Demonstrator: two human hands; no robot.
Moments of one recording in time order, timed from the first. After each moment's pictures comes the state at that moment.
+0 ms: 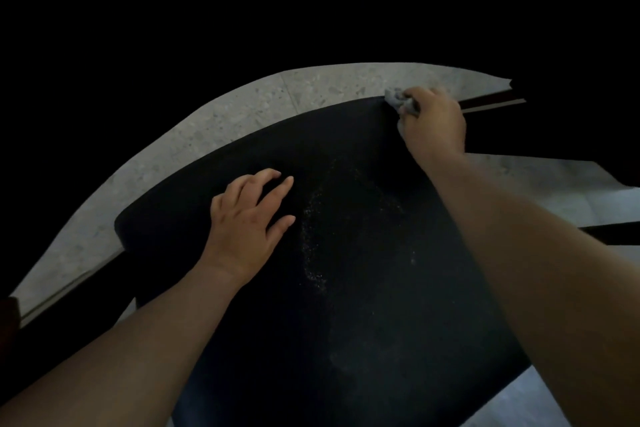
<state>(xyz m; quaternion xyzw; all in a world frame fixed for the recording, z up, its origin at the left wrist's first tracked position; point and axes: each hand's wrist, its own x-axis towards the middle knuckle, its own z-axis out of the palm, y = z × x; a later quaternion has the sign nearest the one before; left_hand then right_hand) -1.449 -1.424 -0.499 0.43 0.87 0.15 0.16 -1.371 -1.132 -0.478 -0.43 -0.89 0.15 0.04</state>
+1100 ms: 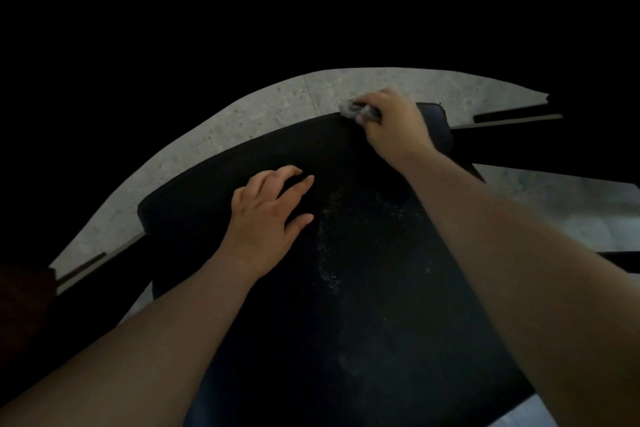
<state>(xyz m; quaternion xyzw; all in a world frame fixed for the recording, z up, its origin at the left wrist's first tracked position) -1.451 -1.421 -0.492 0.41 0.88 0.15 0.20 -1.420 -1.171 -0.482 -0.27 -0.93 0.26 0.03</state>
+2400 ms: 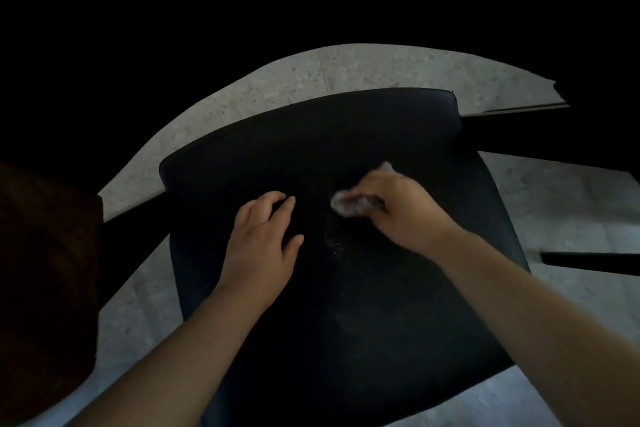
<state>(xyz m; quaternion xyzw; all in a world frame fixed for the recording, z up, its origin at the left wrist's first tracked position) -1.388 -1.463 -0.447 0.28 0.91 0.17 0.27 -1.320 -1.238 -0.446 -0.09 -0.91 0.37 -0.14</state>
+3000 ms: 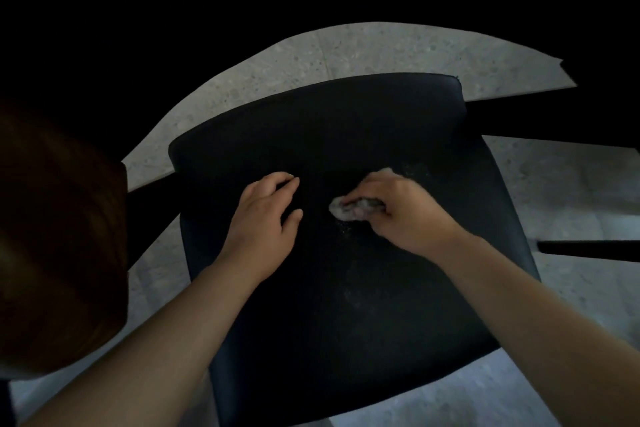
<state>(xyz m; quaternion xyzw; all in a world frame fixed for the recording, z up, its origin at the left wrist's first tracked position) -1.397 -1.476 -0.449 0.29 0.89 0.22 0.29 -1.302 -1.265 -0.433 -0.09 -0.91 0.37 -0.16</state>
